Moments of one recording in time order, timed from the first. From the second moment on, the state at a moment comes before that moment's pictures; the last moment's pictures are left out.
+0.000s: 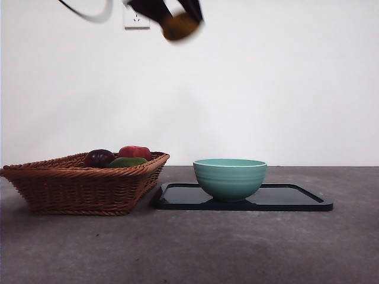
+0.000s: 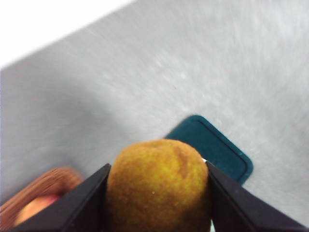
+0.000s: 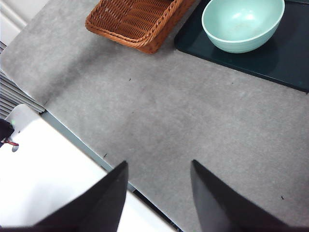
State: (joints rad) left arm -0.53 1.87 2.18 -0.96 0.20 0.12; right arm 0.52 0.51 0.83 -0.99 -0.34 0.24
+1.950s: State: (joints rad) left arm -0.39 1.74 1.08 -0.34 -0.03 -0.20; right arm 0.52 0.51 0.83 -0.98 -0.29 0.23
